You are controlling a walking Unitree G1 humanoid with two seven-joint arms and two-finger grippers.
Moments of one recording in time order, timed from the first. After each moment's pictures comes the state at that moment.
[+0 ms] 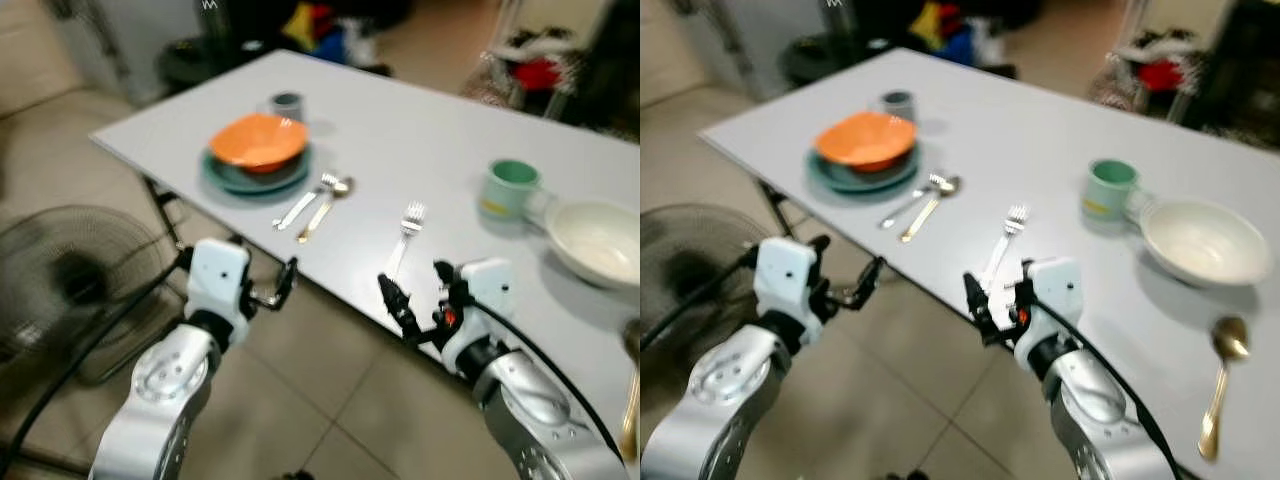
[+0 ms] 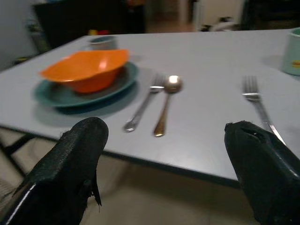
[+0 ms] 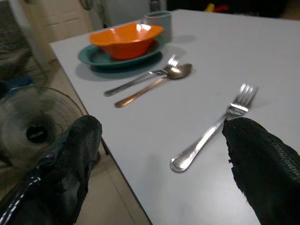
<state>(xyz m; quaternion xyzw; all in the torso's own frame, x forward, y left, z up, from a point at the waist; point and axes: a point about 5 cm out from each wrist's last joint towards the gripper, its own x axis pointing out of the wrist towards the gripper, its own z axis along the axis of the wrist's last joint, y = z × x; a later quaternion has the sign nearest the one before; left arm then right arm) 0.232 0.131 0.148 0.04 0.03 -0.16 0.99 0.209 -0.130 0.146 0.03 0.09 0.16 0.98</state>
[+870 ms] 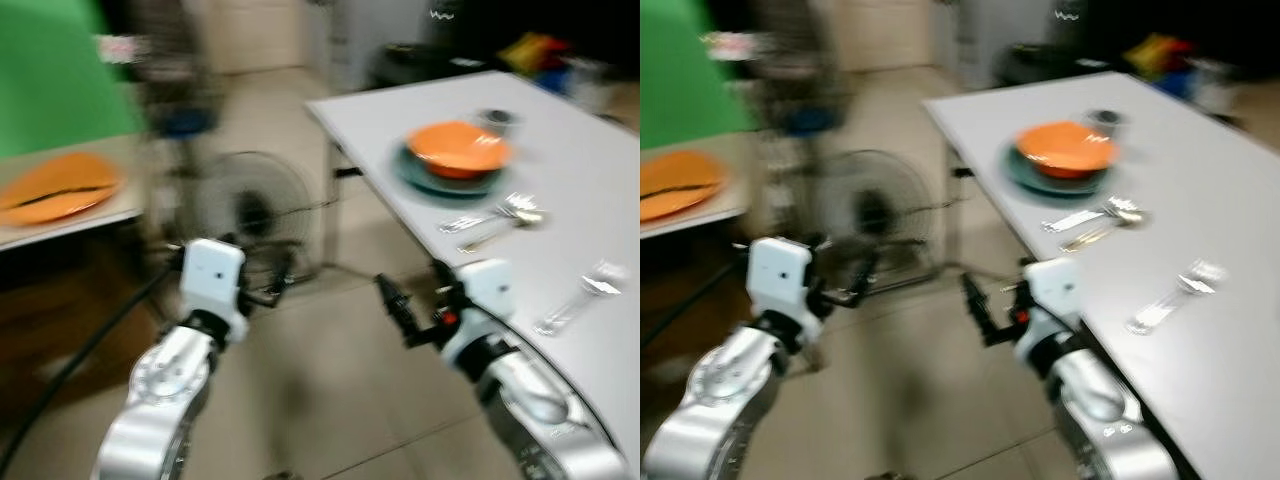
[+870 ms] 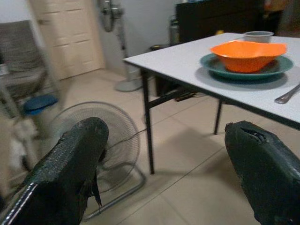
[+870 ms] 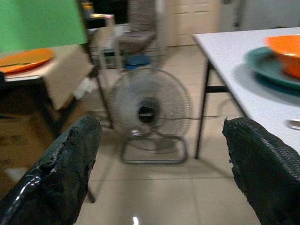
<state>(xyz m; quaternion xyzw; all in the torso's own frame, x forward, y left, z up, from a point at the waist) 0.232 0.128 0.149 0.04 0.02 -0.15 0.99 0.211 -0.132 0.144 0.02 0.08 0.18 0.98</state>
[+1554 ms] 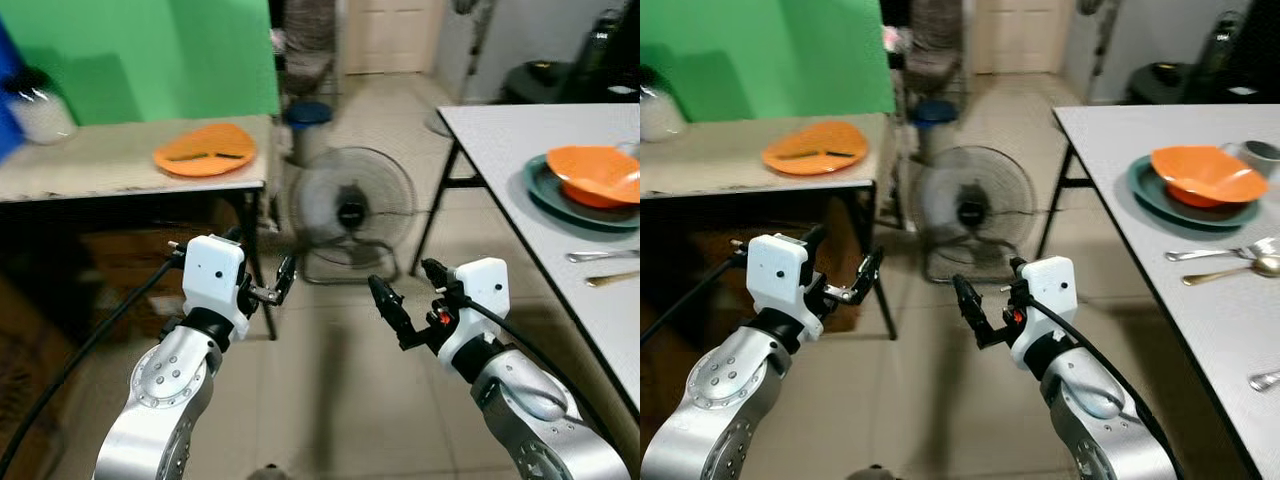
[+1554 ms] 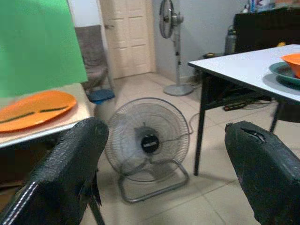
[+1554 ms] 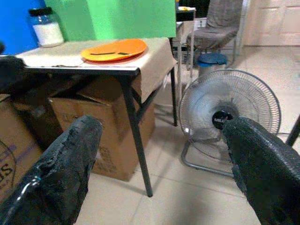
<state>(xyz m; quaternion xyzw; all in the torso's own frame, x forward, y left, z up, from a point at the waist) 0.230 0.131 0.156 0.03 0.00 -0.16 0.99 0.212 -0.123 0.144 0.04 0.08 0.21 0.97</state>
